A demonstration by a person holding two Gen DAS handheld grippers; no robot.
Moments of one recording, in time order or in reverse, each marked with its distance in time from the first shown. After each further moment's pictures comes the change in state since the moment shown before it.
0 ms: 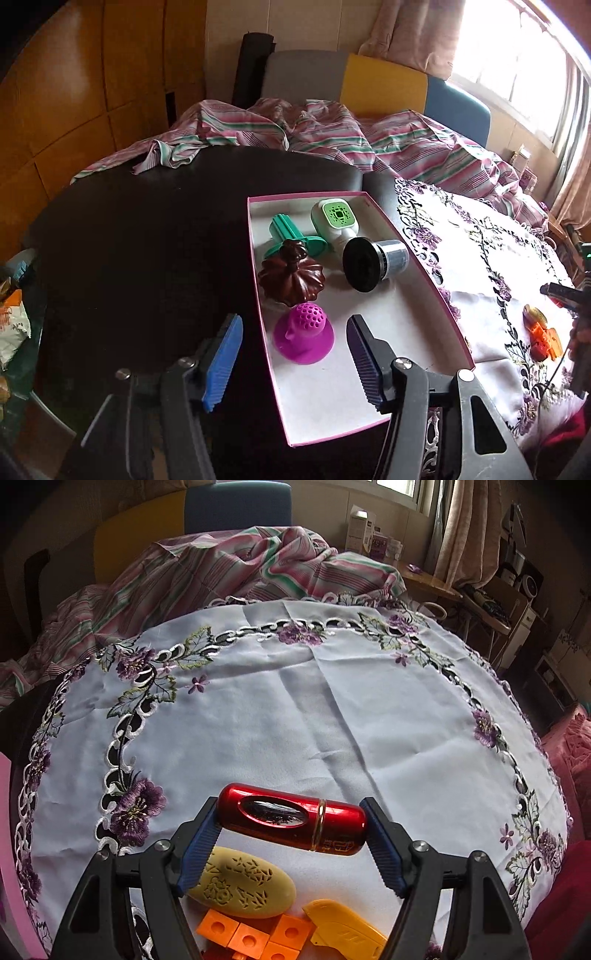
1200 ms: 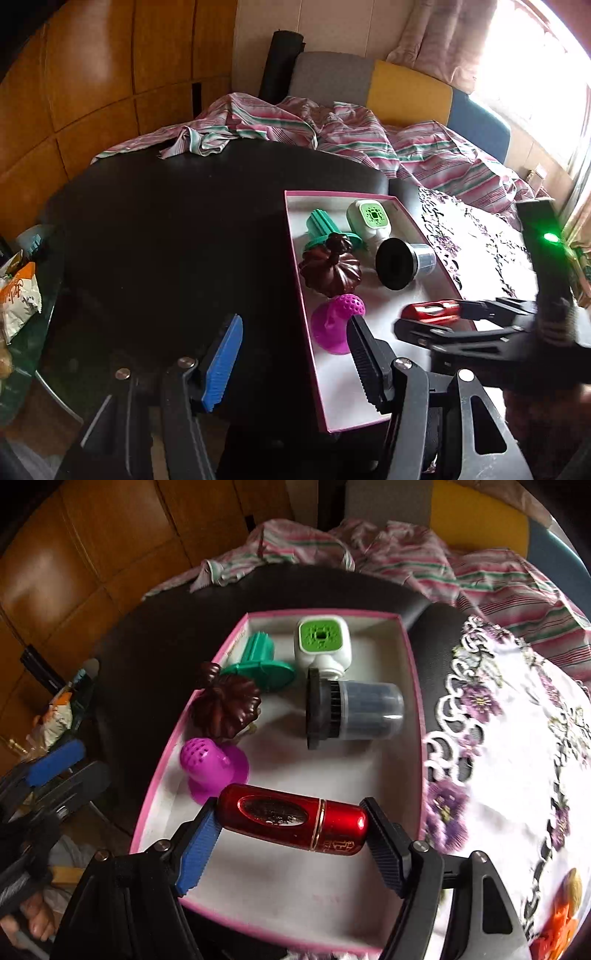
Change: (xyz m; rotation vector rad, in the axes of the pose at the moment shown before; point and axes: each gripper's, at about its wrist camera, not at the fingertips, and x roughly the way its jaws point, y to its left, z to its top) left arm -0.005 0.035 -0.007 -0.089 0.005 0.034; right arm -0.085 0.330 -0.122 -0.674 0.185 0.666
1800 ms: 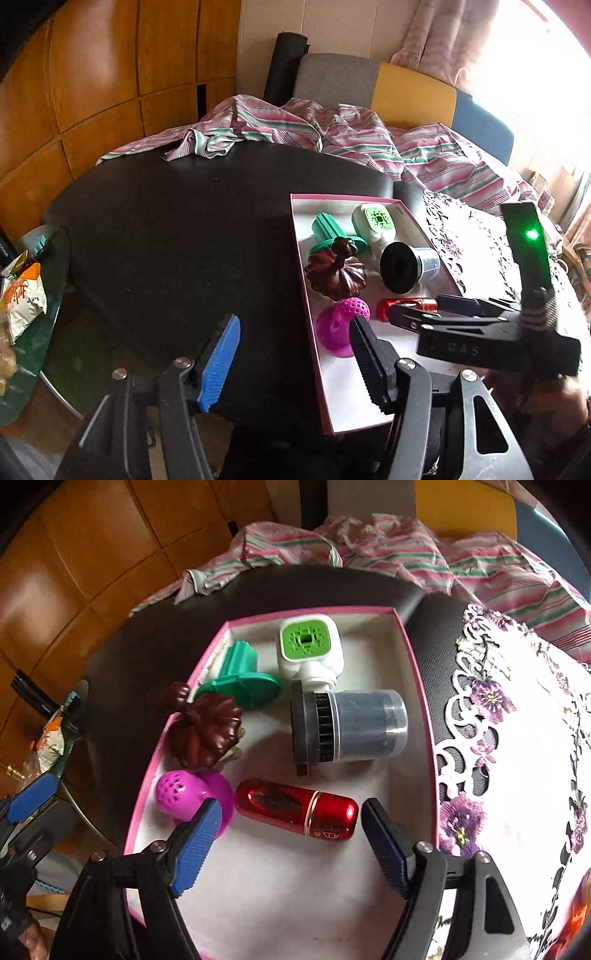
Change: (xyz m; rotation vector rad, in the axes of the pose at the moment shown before) left arm -0.003 0.001 0.002 0.000 -0.010 0.019; right arm -0.005 -0.011 -0.008 0.059 -0.070 0.003
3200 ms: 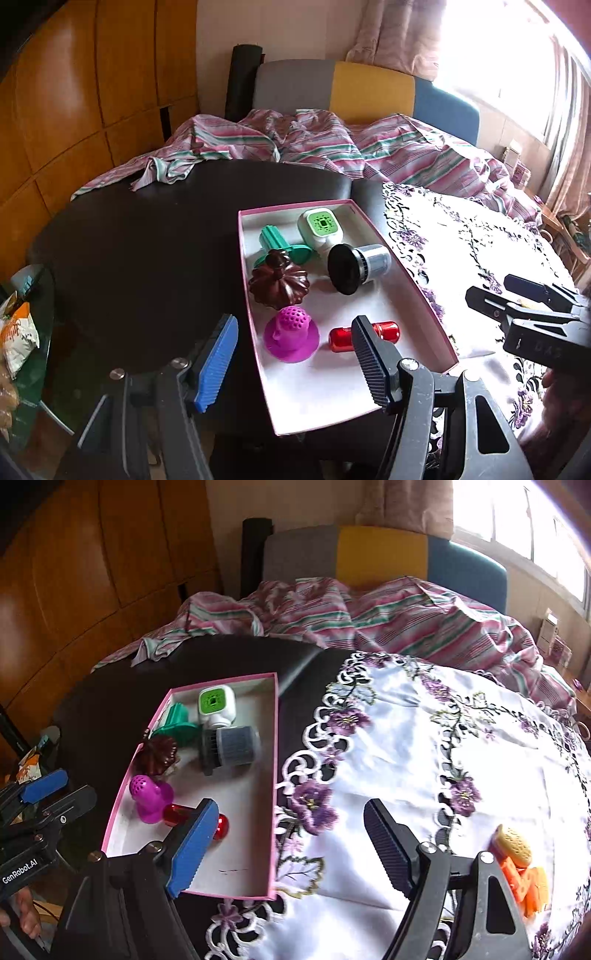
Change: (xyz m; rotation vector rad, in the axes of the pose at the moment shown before) left arm -0.014 -0.054 0.002 0.137 -0.026 -0.058; right arm -0.109 -0.049 -0.037 0.078 -0.223 -0.243
